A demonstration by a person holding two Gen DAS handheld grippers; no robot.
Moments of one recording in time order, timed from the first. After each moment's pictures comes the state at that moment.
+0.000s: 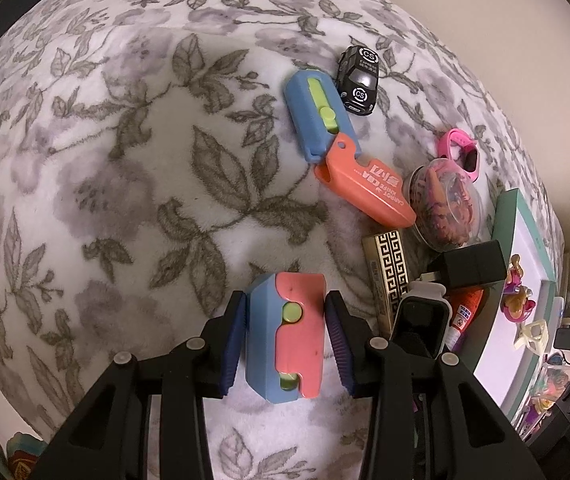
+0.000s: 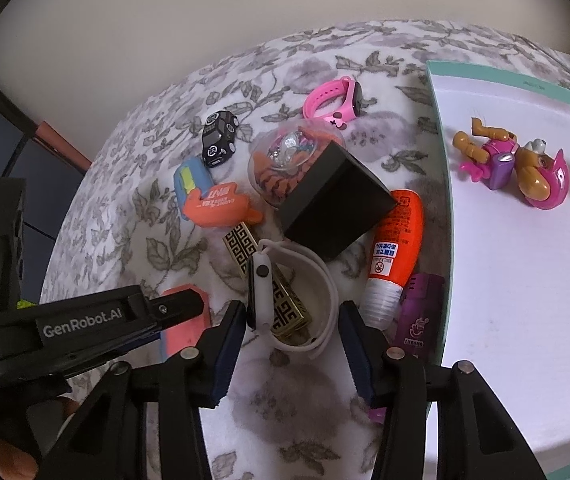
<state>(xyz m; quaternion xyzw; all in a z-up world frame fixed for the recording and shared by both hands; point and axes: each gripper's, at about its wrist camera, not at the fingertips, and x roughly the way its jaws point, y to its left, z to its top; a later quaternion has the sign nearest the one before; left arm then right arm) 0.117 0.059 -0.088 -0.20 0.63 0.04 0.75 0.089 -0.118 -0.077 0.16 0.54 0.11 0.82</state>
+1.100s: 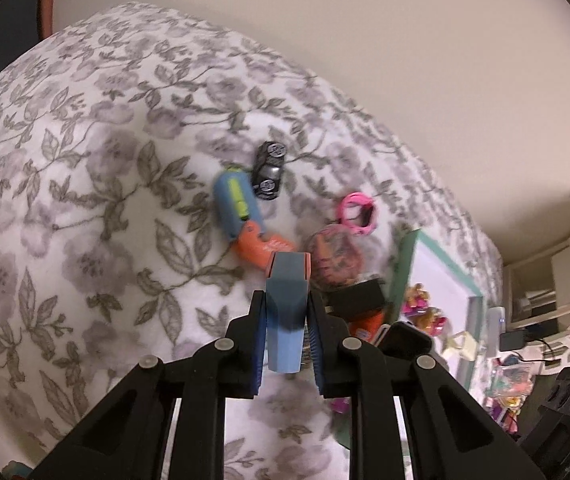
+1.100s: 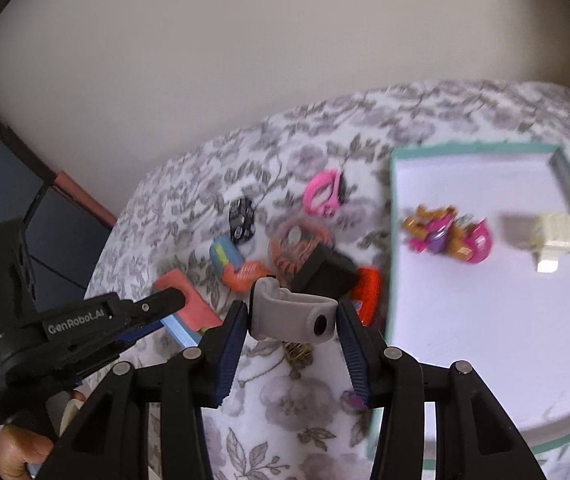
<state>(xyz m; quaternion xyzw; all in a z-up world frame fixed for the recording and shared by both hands) 0.110 0.050 0.000 -0.22 0.53 -0.03 0.82 0.068 -0.162 0.012 0.21 0.47 0.09 0.85</state>
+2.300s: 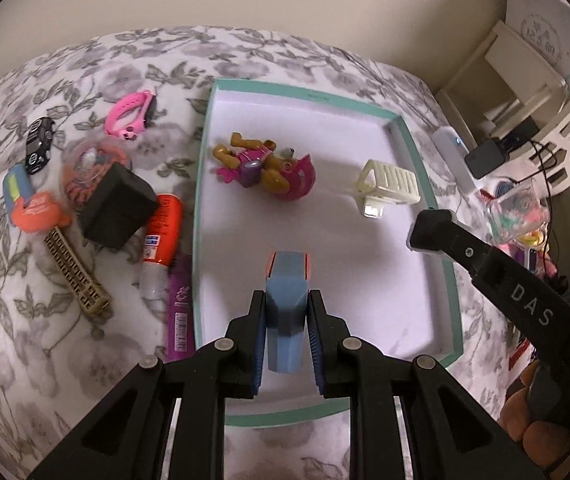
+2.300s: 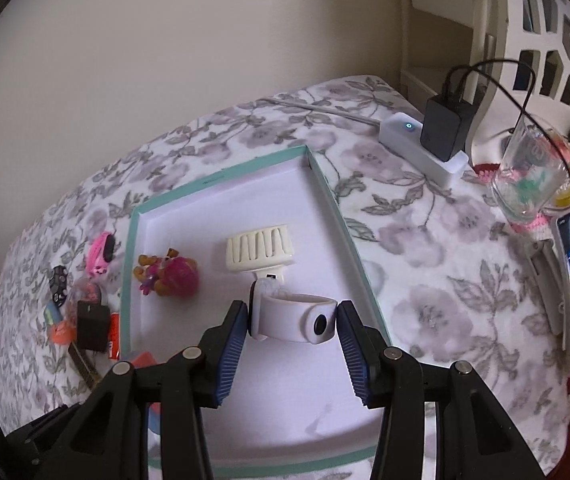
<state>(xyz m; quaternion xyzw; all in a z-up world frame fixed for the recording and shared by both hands) 0.070 -0.152 -0.041 0.00 0.58 -0.22 0.79 0.021 -0.318 -0.007 0.19 0.48 -0.17 0.84</state>
